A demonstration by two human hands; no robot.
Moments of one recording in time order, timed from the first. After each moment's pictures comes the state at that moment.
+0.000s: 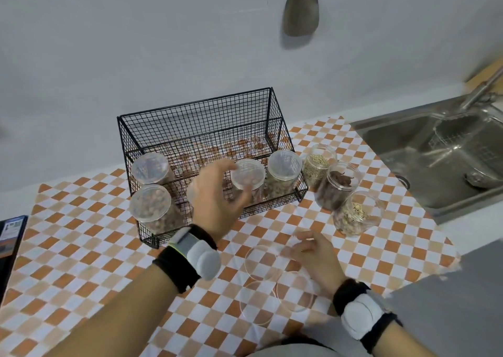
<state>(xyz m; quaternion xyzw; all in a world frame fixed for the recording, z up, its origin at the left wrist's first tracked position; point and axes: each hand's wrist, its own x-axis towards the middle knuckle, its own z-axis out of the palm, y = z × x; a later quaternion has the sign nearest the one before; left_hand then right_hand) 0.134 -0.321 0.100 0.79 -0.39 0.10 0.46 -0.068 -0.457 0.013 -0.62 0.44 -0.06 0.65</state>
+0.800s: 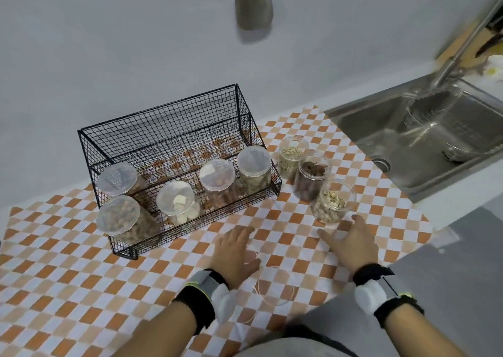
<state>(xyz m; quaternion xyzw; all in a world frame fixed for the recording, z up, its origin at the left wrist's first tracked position) 0.062 -0.333 -0.026 0.85 -0.47 -0.20 0.13 -0.142 -0.555 -0.031 -0.75 0.58 -0.07 0.30</state>
